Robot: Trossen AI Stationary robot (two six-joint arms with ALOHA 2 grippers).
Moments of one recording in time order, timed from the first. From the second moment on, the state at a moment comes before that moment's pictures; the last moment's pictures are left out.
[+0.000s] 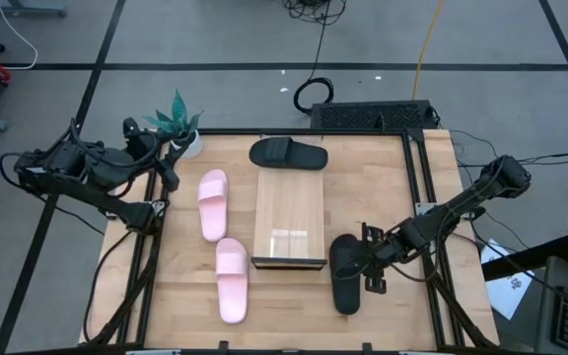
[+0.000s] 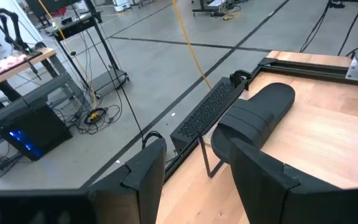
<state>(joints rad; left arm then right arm) -0.22 0.84 1.34 -1.04 -0.92 -0.22 0.53 1.32 0.82 -0.68 0.02 0.69</state>
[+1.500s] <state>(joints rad) -0.22 0.84 1.34 -1.04 -0.92 -0.13 0.53 1.38 0.83 -0.64 -0.01 0.81</state>
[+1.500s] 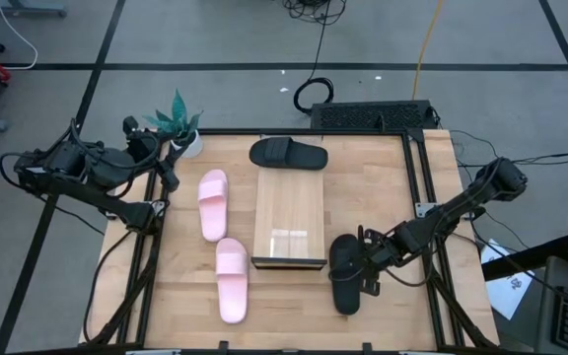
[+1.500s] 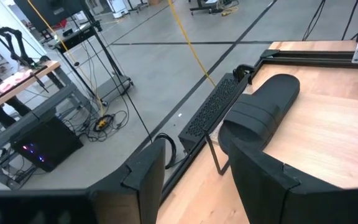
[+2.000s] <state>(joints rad) -0.22 0.84 1.34 -1.04 -0.92 -0.10 0.53 1.32 0.83 -0.54 -0.08 0.94</state>
